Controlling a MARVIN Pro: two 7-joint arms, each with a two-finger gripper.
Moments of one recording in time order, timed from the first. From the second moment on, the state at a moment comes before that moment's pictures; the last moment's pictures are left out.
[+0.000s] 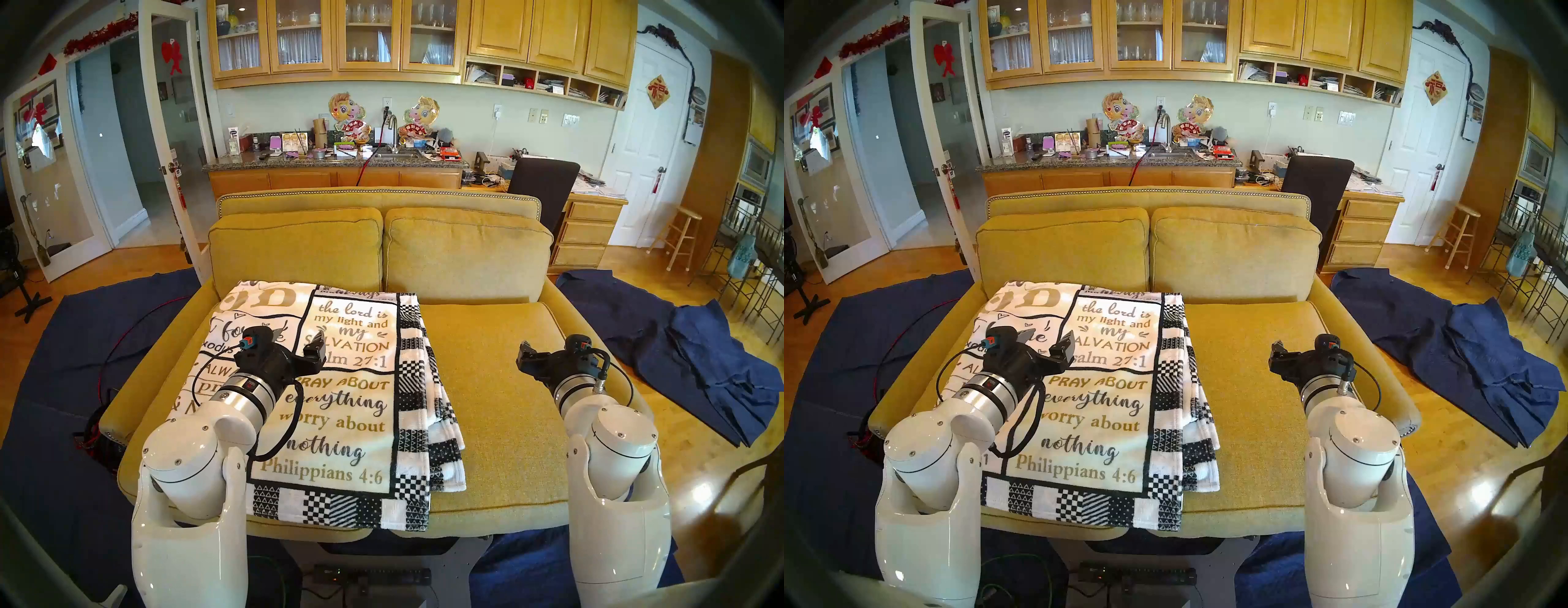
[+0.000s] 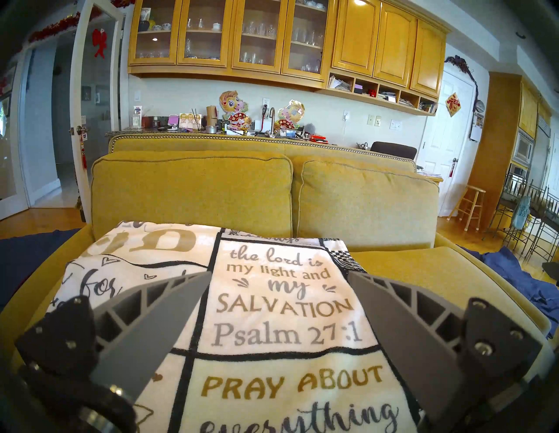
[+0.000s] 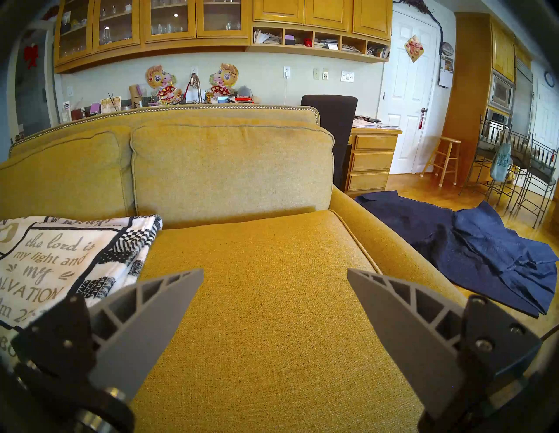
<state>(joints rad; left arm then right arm) 2.01 -1.66 -1.72 -2.24 -0.01 0.45 -0.33 -1.94 -1.58 1.74 -2.17 0.06 0.54 -0.04</state>
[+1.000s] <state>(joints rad) 2.01 -1.66 -1.73 -2.25 -0.01 0.50 -0.33 -1.94 -1.58 1.74 -2.17 0.05 0.54 -0.04</state>
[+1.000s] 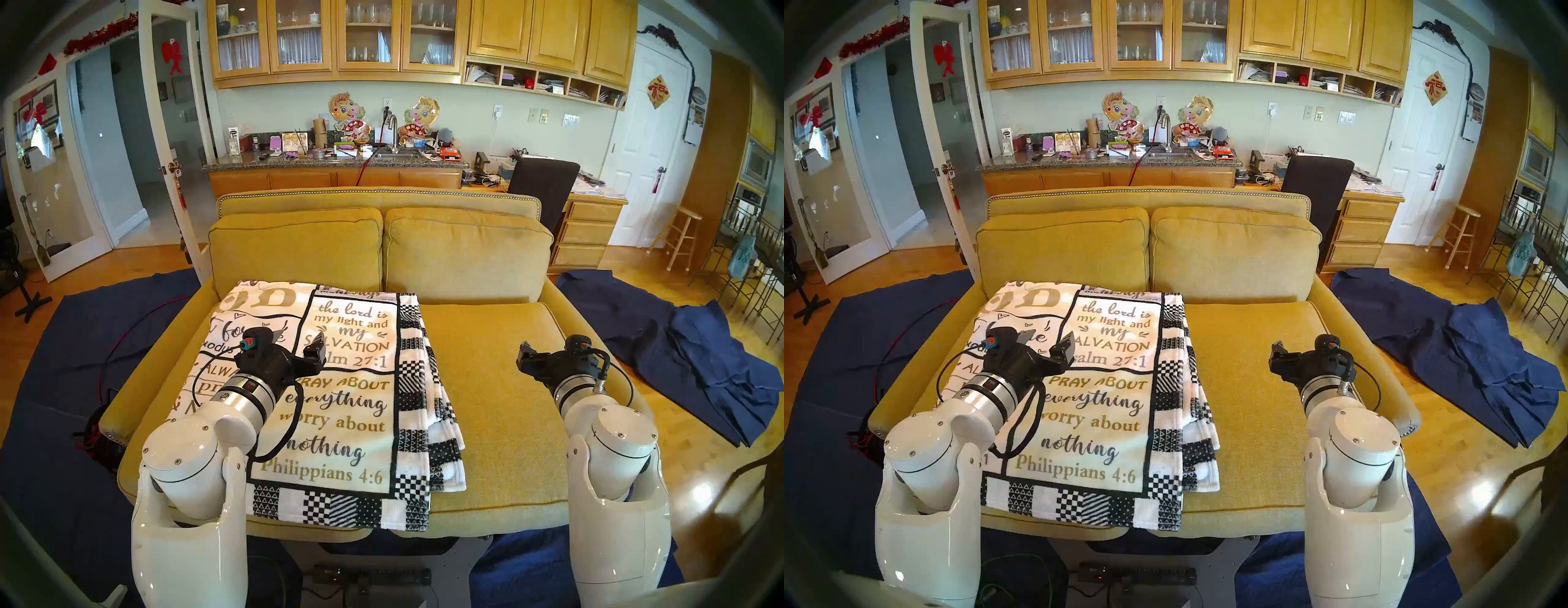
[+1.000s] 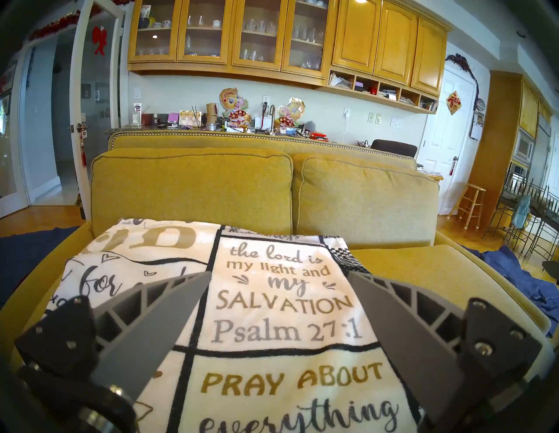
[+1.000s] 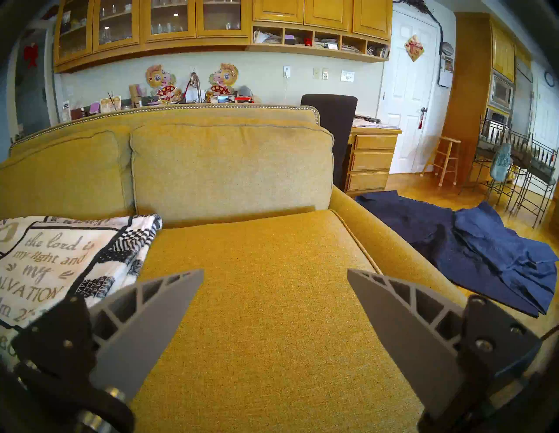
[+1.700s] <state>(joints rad) 1.84 -1.54 -1.95 -2.28 -0.10 0.89 -0.37 -1.94 -1.58 1.74 -2.16 0.05 0.54 -0.03</state>
